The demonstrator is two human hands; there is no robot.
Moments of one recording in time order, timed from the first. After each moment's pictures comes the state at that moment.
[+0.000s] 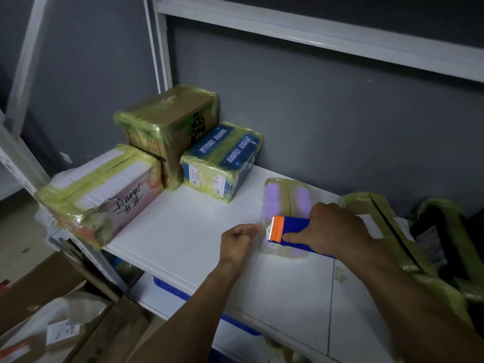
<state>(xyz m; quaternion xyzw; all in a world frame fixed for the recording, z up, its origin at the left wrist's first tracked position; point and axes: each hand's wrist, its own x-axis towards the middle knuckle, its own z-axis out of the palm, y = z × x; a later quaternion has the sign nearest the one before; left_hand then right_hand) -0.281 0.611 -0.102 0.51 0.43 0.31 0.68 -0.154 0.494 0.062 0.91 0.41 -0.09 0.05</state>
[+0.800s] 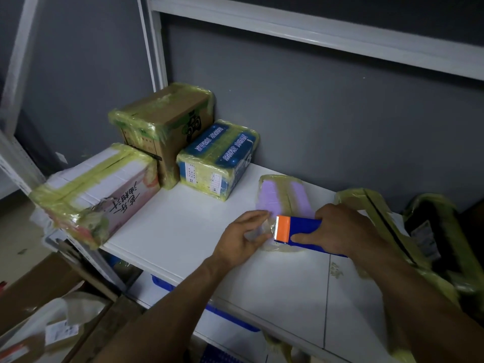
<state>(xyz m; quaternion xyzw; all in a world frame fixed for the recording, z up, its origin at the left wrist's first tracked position) -0.291 0.624 -0.096 0.81 0.16 0.29 0.49 -0.125 0.473 0.052 0.90 0.43 -0.10 0.01</state>
